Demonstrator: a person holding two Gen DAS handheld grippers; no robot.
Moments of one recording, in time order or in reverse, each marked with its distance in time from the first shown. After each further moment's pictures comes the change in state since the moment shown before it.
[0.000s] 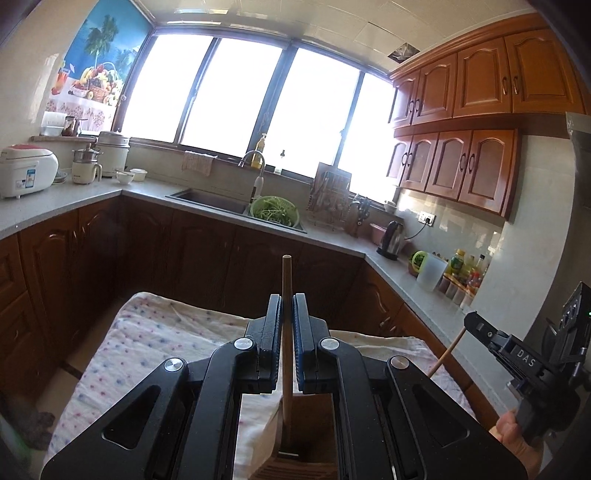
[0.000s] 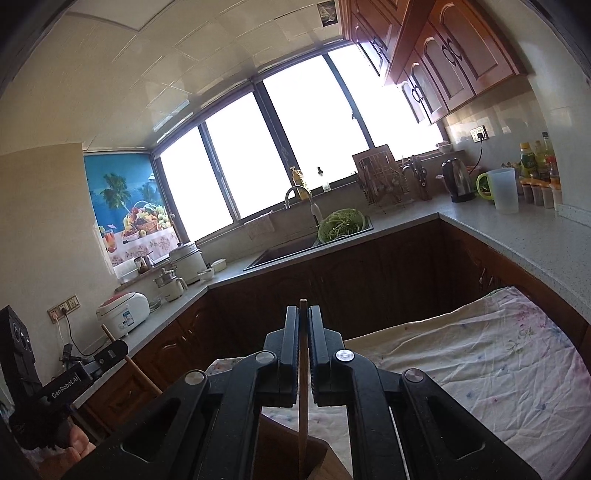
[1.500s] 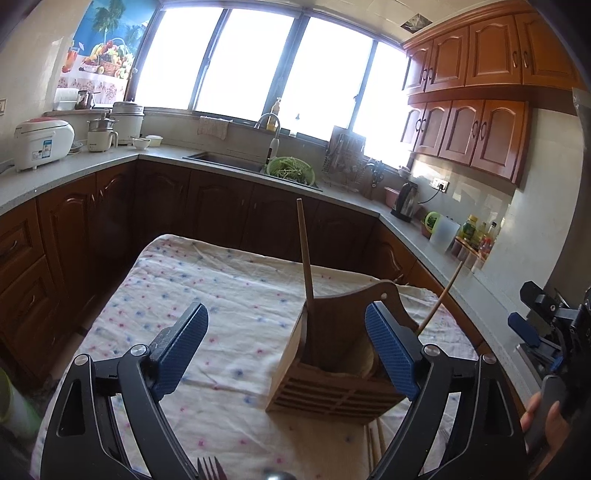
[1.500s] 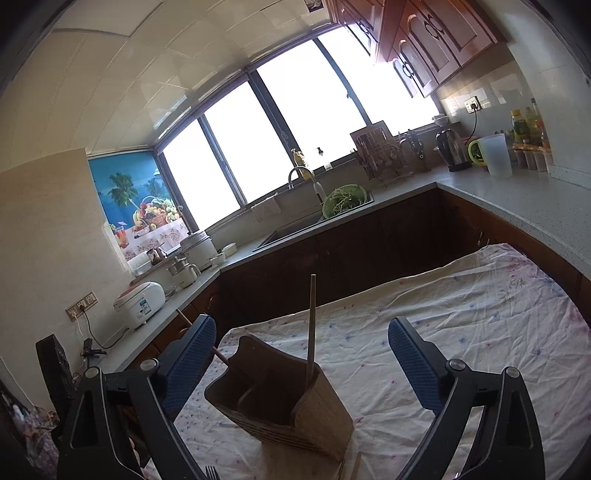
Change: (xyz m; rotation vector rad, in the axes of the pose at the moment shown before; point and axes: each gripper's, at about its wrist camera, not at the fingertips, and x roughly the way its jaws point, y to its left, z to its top) left arm -0.035 0.006 -0.053 -0.002 0.144 0.059; right arm -0.055 -0.022 -0.032 0.076 0.078 0.049
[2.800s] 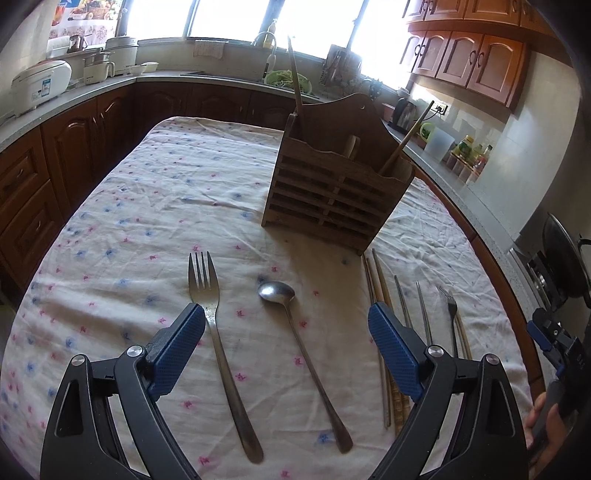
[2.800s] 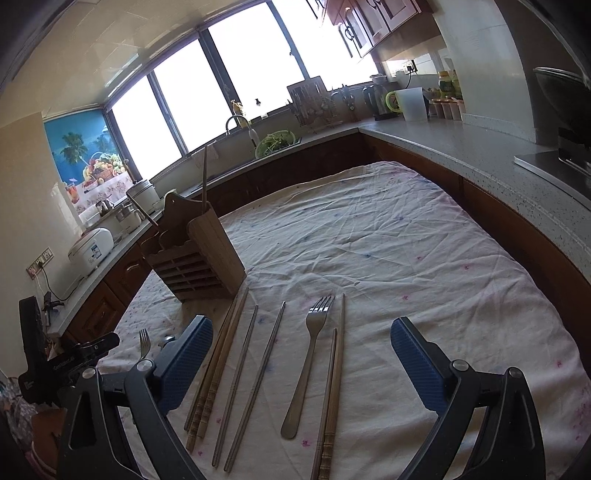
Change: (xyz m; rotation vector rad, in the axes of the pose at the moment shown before) left arm -0.053 -0.008 -0.132 0.016 0.317 0.000; right arm -0.135 -0.073 -0.115 0.005 0.188 -0.245
